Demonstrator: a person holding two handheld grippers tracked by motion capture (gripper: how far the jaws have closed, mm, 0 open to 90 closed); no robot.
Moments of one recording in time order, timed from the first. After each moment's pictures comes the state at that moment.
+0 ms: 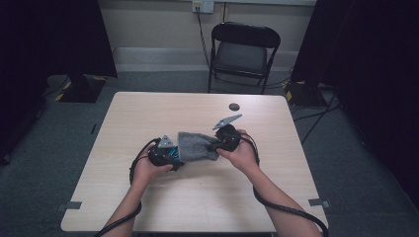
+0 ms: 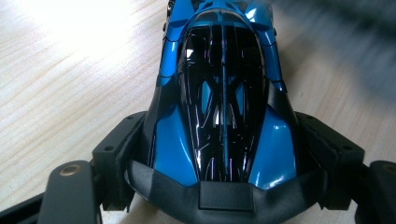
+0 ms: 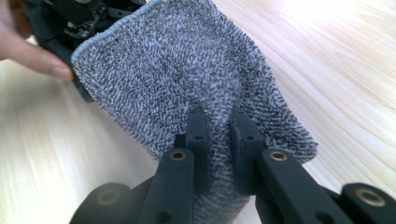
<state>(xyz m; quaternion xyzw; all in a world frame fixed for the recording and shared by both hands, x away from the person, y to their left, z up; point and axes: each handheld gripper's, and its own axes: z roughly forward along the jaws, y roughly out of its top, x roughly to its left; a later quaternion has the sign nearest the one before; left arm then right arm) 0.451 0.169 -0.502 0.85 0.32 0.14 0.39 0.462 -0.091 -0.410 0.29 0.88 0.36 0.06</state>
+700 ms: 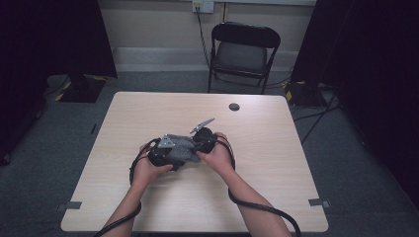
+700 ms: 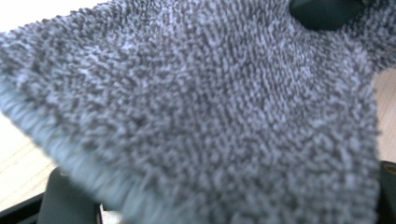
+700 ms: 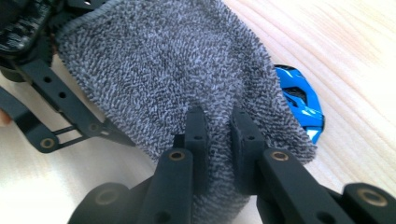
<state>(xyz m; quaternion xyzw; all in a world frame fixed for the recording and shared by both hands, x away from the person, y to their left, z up) 0.451 0.169 -0.502 0.85 0.32 0.14 0.39 0.474 -0.030 -0.443 0.31 0.89 0.31 0.08</state>
